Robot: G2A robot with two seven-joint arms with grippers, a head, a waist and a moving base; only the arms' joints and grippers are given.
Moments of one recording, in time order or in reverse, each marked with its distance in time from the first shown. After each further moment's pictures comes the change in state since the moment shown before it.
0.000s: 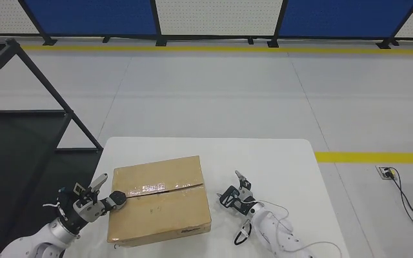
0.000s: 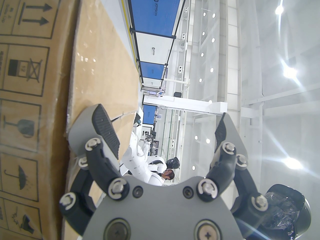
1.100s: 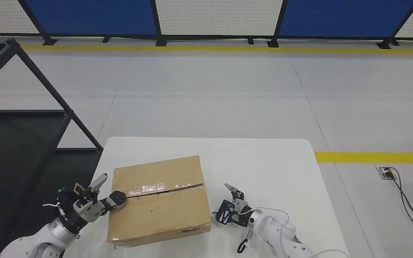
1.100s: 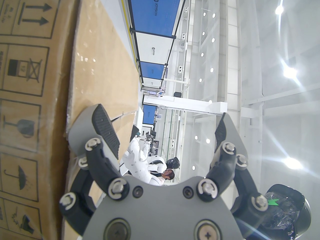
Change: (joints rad) left arm 0.000 0.000 0.000 0.000 0.000 0.000 0.000; right arm -0.050 0.070 -0.024 -0.171 -0.084 -0.241 0.064
